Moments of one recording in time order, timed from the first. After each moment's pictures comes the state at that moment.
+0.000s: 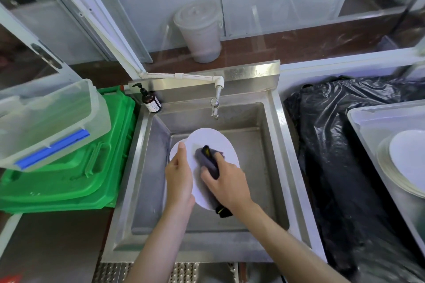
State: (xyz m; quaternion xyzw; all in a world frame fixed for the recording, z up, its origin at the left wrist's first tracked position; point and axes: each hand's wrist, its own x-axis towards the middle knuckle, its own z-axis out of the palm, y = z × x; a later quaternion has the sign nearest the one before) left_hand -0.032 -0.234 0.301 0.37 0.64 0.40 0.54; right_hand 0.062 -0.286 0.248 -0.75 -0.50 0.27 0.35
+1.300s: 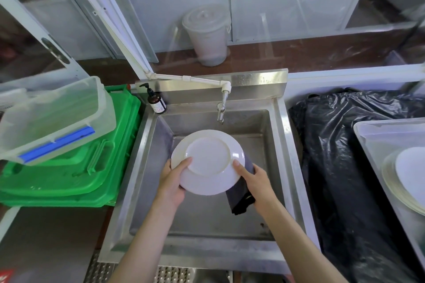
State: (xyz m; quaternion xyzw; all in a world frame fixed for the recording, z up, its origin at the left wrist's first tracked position) left_hand -0.082 -0.190 0.246 0.29 0.59 0.37 0.66; right_hand 0.114 -0.288 0.217 -0.66 -0.14 0.54 0.51
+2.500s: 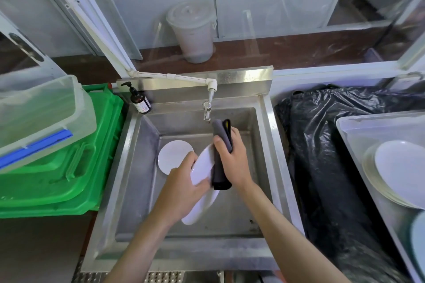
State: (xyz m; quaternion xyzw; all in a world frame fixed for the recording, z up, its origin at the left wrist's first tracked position) left_hand -0.048 -0.242 0.320 0.77 0.50 0.15 0.37; right_hand 0.110 -0.248 0.266 -0.62 -0.38 0.34 0.60
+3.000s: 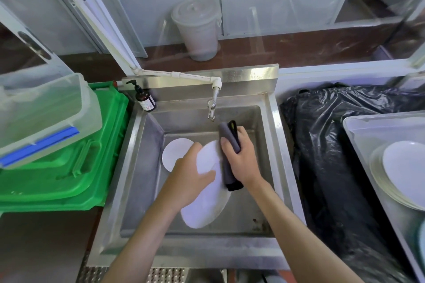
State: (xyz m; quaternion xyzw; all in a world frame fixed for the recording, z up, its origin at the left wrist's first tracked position) left_hand -0.038 -0.223 0.331 0.75 0.52 0.09 0.38; right_hand 0.125 -0.249 0.262 -0.62 -0.43 0.31 0.57
